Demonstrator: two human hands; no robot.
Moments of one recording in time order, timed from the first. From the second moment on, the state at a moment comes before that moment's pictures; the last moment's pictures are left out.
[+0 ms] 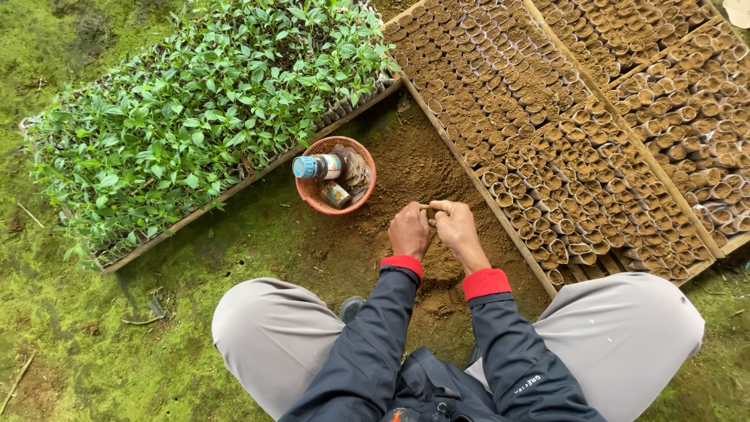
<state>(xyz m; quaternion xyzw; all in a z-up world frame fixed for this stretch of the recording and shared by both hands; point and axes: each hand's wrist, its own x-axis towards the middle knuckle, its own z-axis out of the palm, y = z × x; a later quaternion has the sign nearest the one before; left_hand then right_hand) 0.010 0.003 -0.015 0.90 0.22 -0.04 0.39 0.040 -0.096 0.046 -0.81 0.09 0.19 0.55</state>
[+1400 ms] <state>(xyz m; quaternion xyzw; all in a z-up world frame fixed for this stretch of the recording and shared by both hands) 0.005 -0.003 -0.042 0.18 0.40 -0.05 0.90 0.042 -0.098 0.034 -0.78 0.13 0.19 0.59</state>
